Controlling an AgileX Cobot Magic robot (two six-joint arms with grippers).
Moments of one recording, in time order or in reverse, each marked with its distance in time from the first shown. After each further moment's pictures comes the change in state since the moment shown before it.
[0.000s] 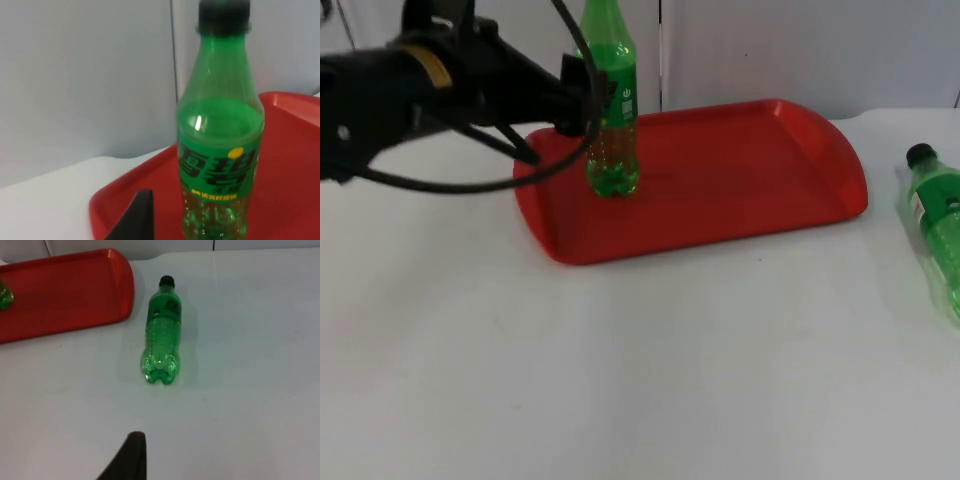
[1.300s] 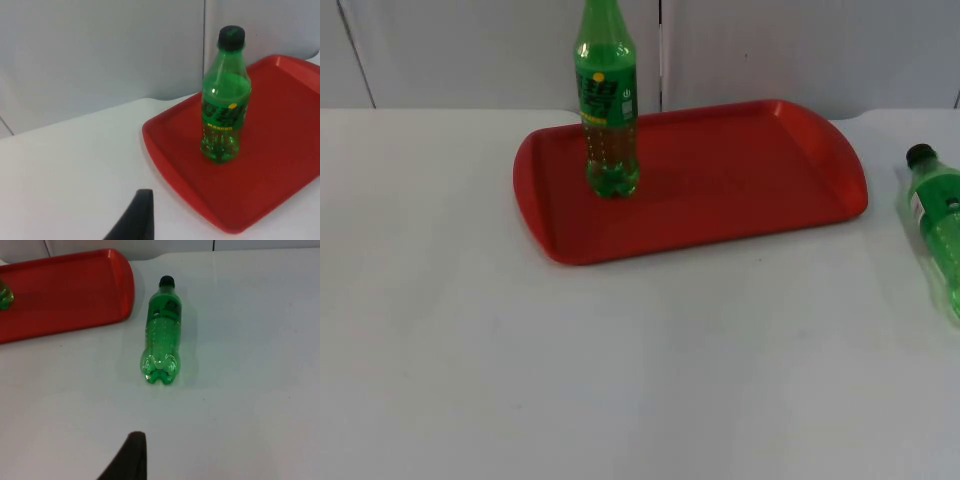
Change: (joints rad) right arm 0.000 0.000 0.000 0.000 0.000 0.000; left arm 0.000 -0.731 -0.004 -0.046 0.935 0.000
